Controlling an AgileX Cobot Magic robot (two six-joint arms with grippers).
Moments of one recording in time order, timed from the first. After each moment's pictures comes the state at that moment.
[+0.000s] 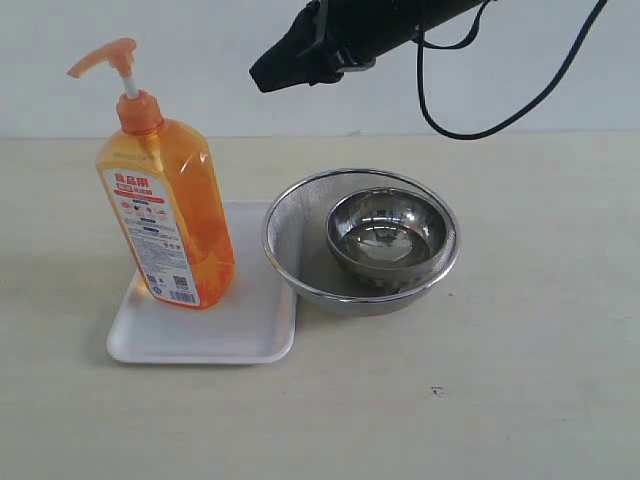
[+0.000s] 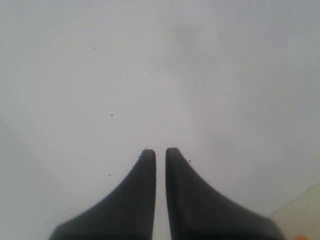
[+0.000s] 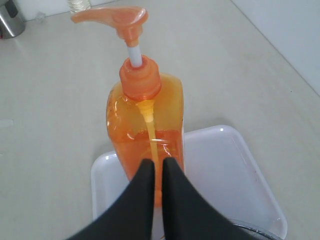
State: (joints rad) left arm -0.64 0.95 -1.80 0.55 0.98 0.18; right arm 0.40 1.89 -1.67 1.06 1.01 -1.32
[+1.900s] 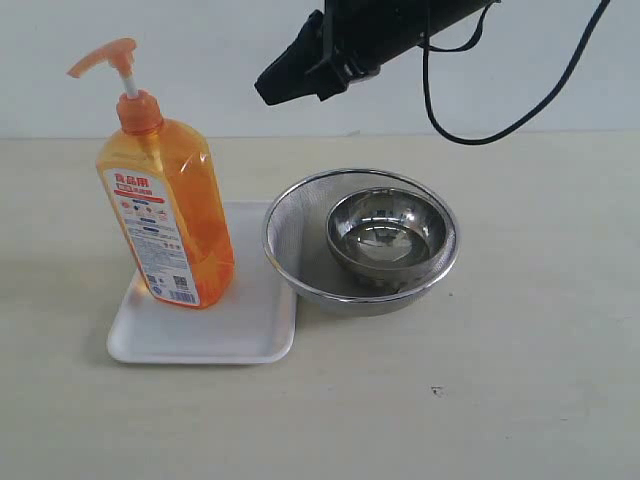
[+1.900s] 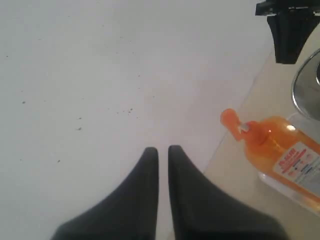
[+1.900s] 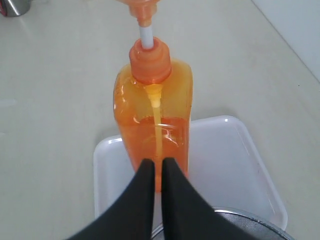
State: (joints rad) left arm -0.64 0.64 -1.14 0.40 0.84 0.55; right arm 0.40 1.89 -1.67 1.02 1.04 -1.34
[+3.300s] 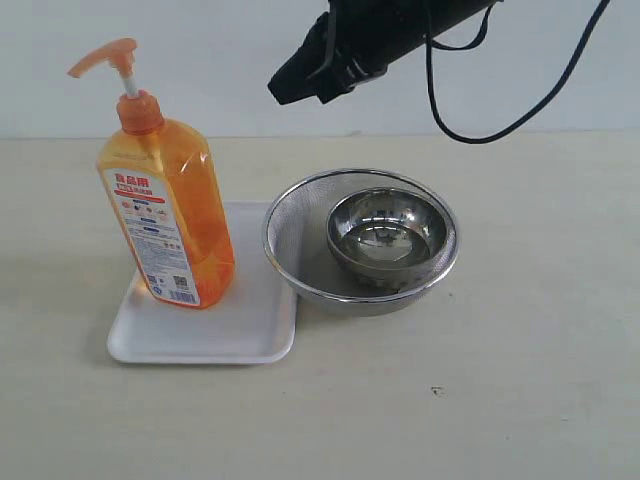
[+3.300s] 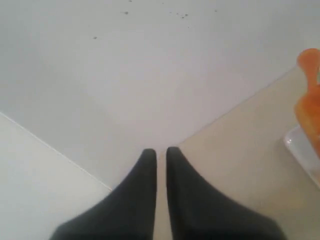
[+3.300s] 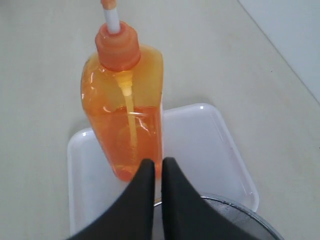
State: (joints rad) left arm -0.64 0.62 -1.05 0.81 1.00 -0.08; right arm 0.40 1.89 -1.67 0.95 0.97 -1.31
